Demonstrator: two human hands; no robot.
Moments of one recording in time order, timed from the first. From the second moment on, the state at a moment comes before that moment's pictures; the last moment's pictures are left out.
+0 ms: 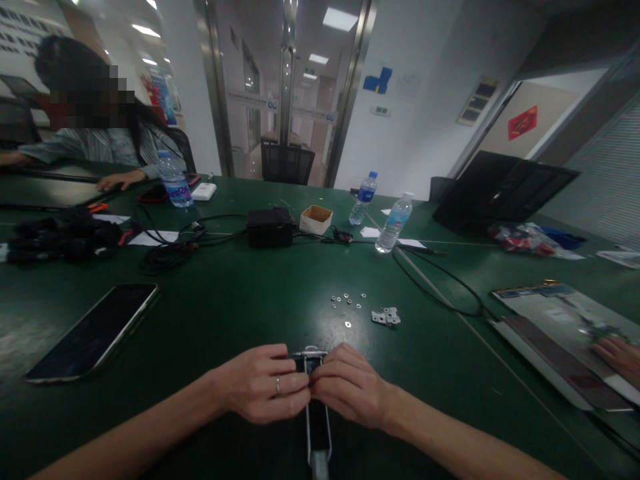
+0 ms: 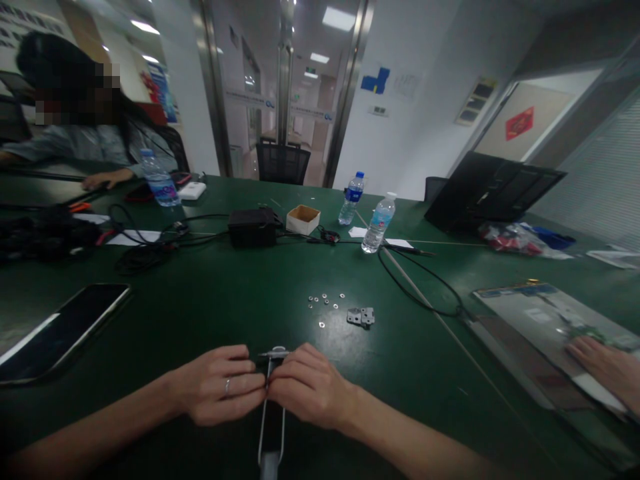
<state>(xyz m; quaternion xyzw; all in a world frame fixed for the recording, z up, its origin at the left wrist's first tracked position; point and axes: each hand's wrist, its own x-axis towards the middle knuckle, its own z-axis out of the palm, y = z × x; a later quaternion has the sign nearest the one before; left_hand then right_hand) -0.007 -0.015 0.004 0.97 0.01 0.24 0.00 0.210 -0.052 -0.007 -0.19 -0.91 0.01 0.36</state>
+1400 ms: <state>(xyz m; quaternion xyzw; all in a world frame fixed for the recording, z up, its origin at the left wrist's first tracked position) -0.024 0.019 -0.010 0.91 0.24 0.20 0.27 0.237 -0.020 -0.015 -0.36 -0.90 0.08 0.24</state>
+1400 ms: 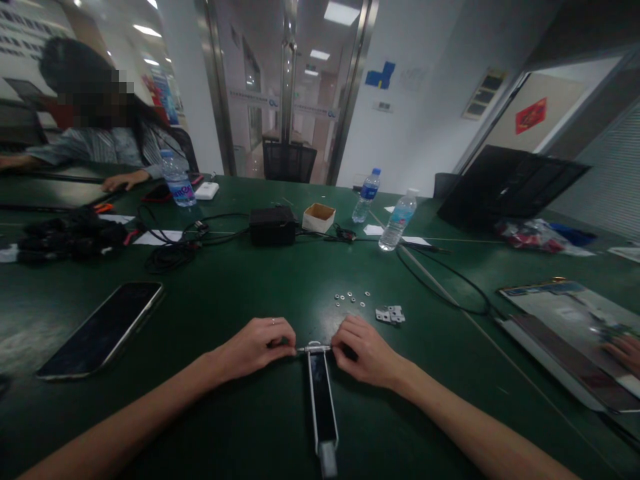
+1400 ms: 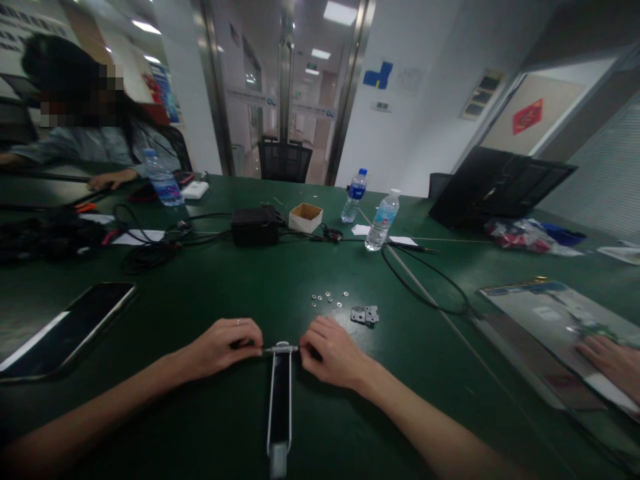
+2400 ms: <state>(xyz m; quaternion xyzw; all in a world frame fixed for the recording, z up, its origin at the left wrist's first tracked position) -0.021 0.019 -0.002 0.88 0.25 0.21 0.34 0.237 -0.021 -0.015 -0.40 -0.88 0.09 0.22</state>
